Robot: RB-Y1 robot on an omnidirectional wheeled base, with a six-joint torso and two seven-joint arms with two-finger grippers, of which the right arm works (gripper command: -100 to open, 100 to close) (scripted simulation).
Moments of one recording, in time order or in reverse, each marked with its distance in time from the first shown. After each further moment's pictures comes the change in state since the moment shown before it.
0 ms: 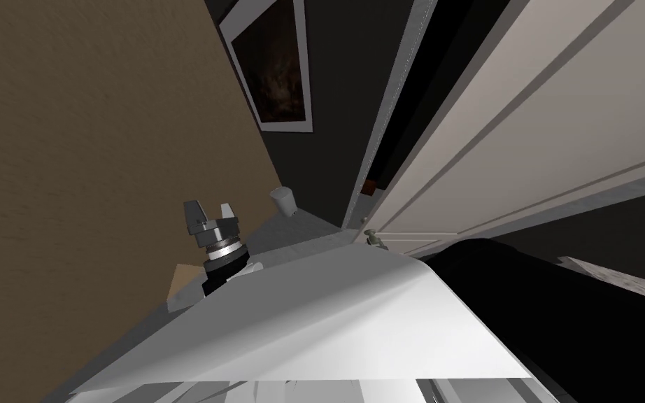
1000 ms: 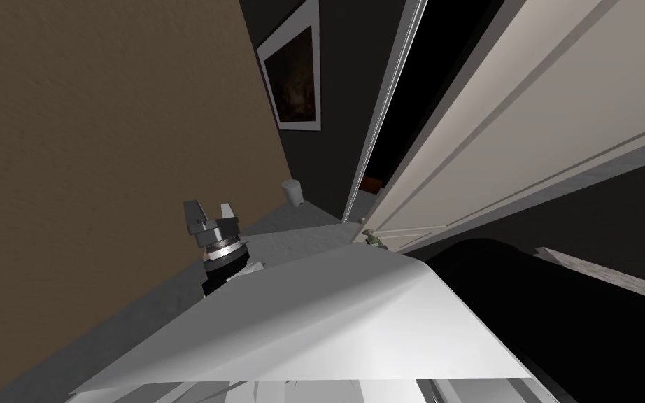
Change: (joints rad) arm -0.029 -0.049 0.047 0.058 0.044 -0.053 -0.062
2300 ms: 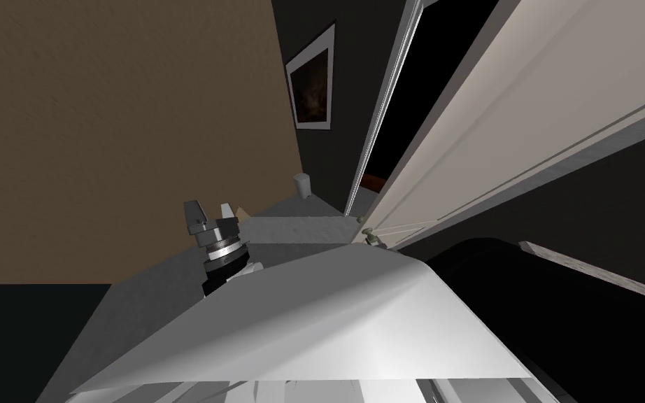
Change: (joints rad) arm -0.053 -0.042 0.032 0.076 0.032 -0.040 -0.064
